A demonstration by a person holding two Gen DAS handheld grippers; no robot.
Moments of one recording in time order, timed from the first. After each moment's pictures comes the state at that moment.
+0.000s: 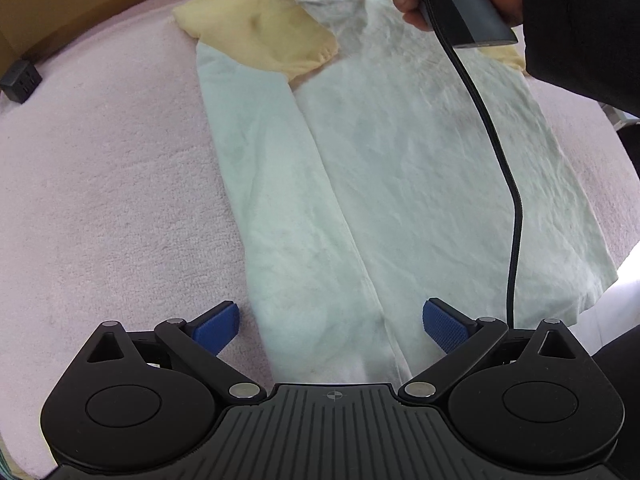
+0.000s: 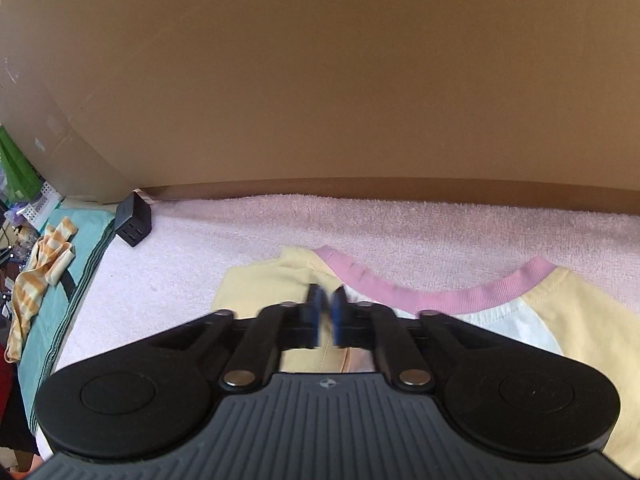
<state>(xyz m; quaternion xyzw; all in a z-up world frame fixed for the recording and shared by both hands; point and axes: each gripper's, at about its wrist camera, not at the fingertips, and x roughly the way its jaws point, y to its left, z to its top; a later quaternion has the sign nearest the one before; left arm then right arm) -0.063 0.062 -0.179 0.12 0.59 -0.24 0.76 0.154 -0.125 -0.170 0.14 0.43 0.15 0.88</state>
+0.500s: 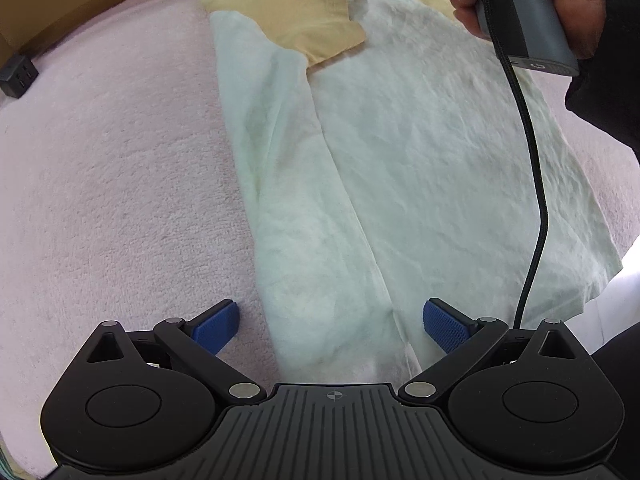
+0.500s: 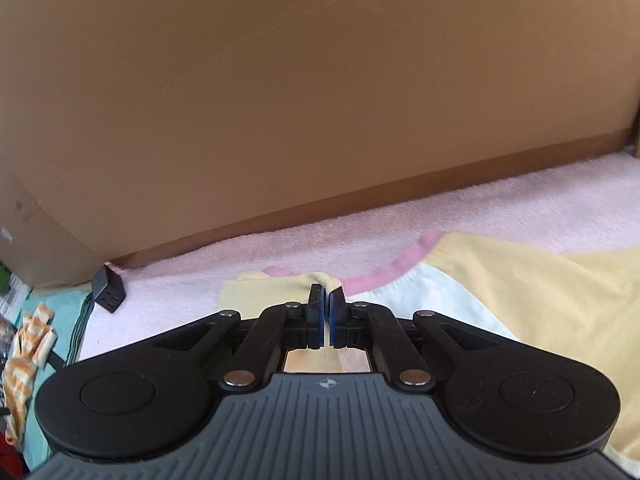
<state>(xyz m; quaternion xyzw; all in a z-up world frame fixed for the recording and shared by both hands) -0.064 0.072 -0.184 0.12 0.60 -0.24 0.76 0.101 -0.155 -0.154 0.22 0.37 0.03 0.90</state>
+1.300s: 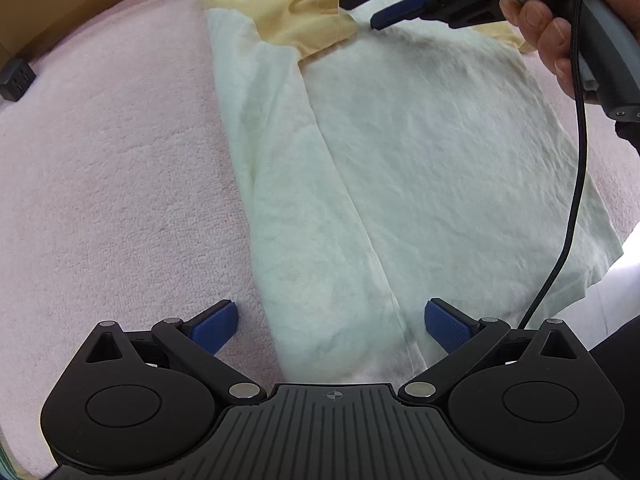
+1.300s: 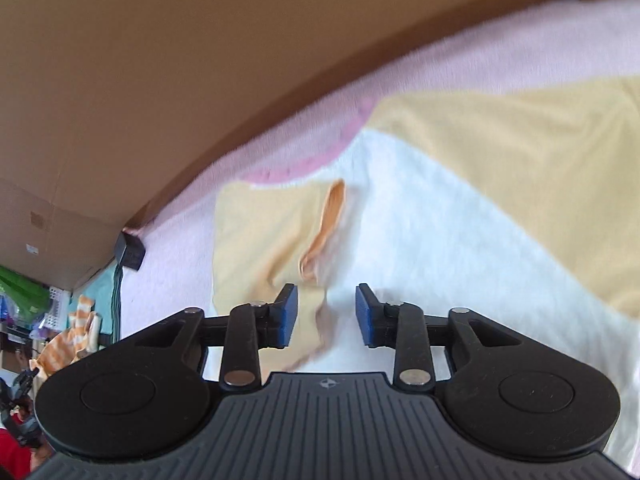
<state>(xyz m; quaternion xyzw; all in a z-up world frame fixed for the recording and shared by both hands) -0.077 0.082 -0.185 0.14 0.60 -0.25 0.75 0.061 -0.188 -0.180 0.34 0.50 0.05 0.80</state>
